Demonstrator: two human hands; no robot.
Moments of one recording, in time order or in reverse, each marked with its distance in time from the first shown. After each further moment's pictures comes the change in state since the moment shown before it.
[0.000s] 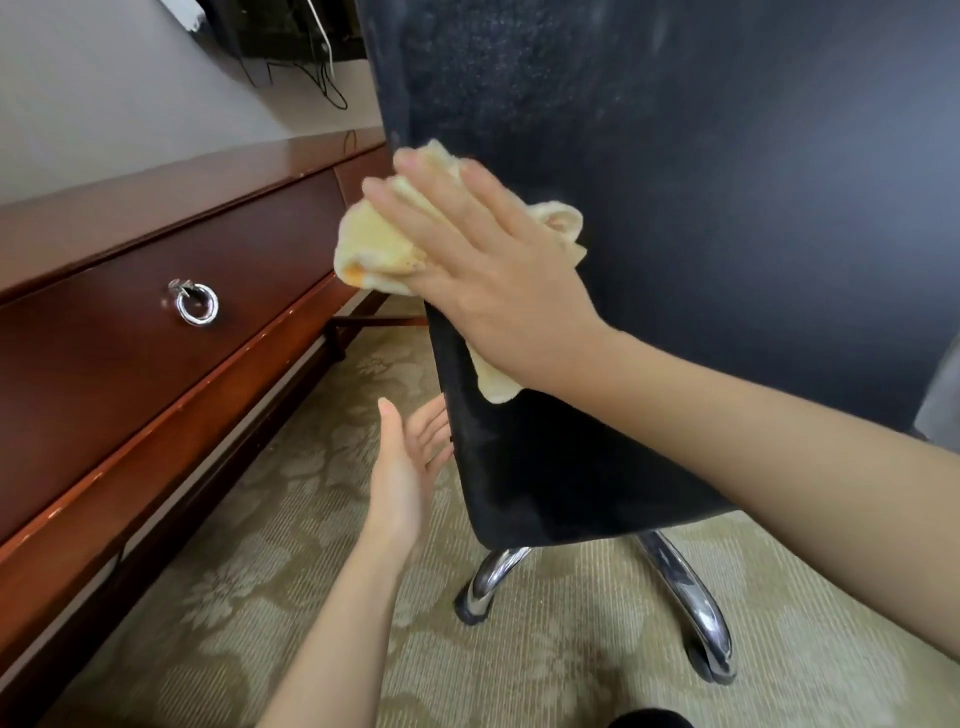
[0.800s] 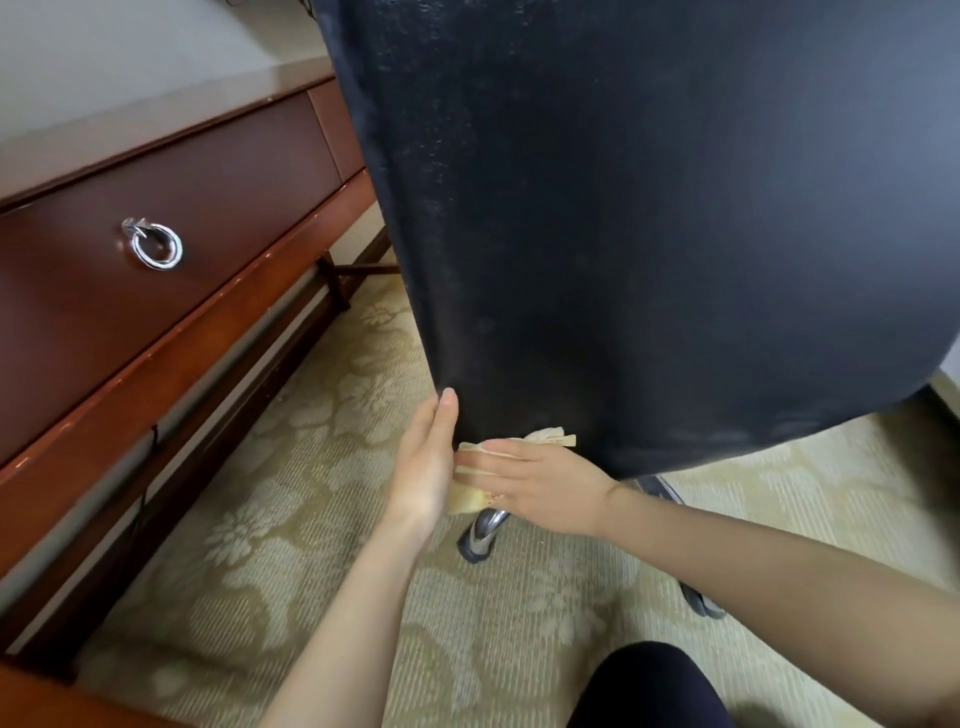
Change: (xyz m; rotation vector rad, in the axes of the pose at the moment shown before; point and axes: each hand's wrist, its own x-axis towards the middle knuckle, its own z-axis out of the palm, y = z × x) left_hand -0.022 -0.028 0.017 0.422 0.134 -0.110; right_hand -0.196 -0.126 0.050 0.190 -0.498 -0.508
